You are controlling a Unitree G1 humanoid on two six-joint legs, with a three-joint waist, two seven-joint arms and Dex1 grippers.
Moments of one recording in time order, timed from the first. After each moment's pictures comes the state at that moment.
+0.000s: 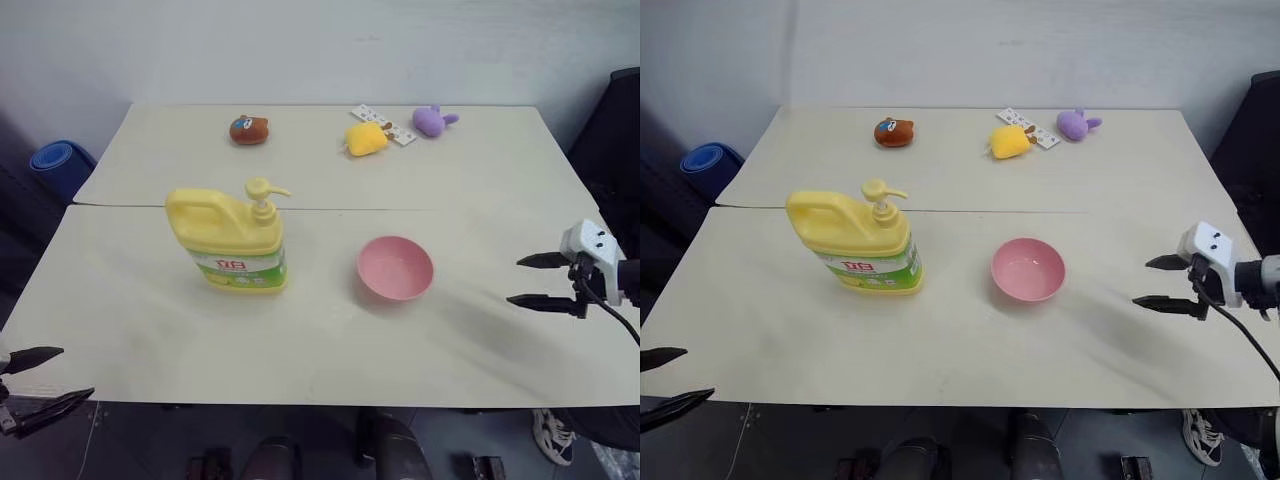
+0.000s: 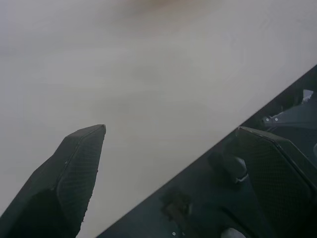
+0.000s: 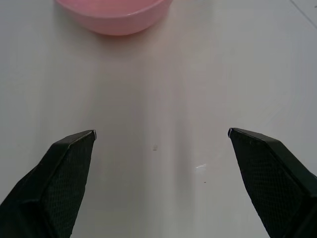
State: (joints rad) left arm 0.59 0.94 0.89 -0.14 -0.47 0.32 -1.15; right arm -0.55 -1.04 -0.05 0.67 0.18 0.03 1.48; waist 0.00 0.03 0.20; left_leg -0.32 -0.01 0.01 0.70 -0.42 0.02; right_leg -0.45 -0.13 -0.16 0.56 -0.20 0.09
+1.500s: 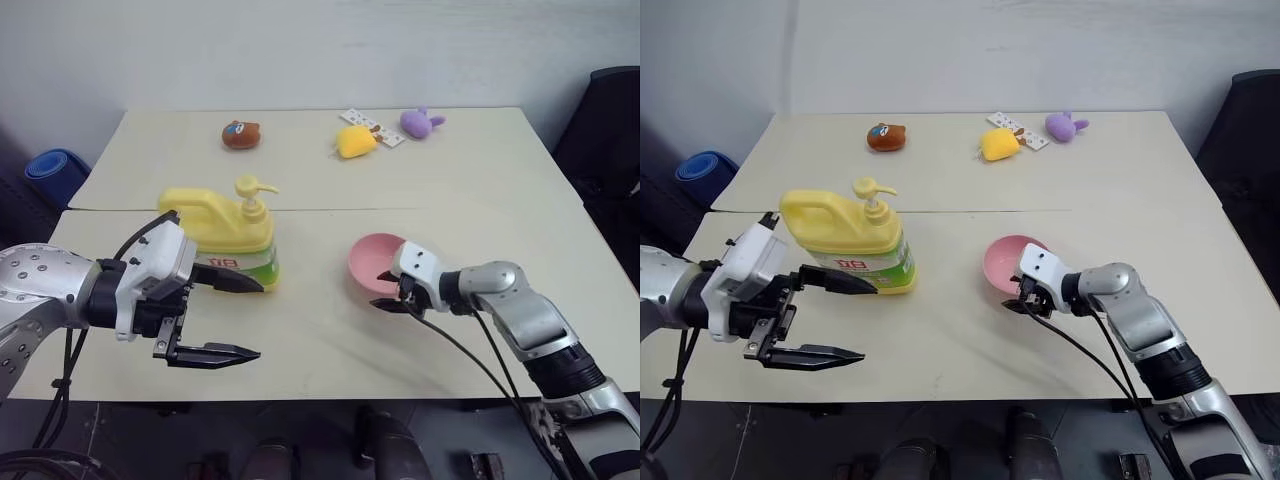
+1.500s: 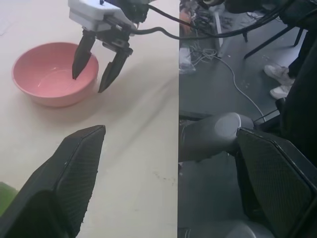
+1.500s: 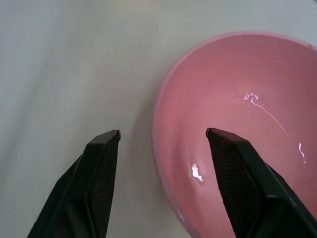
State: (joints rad) left arm -0.25 1.14 0.26 -0.56 -0.91 0.76 -1.11; right arm -0.53 -0.65 0.29 0.00 0.11 0.50 0.97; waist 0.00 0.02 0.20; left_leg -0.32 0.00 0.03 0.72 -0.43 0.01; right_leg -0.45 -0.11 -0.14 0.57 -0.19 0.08
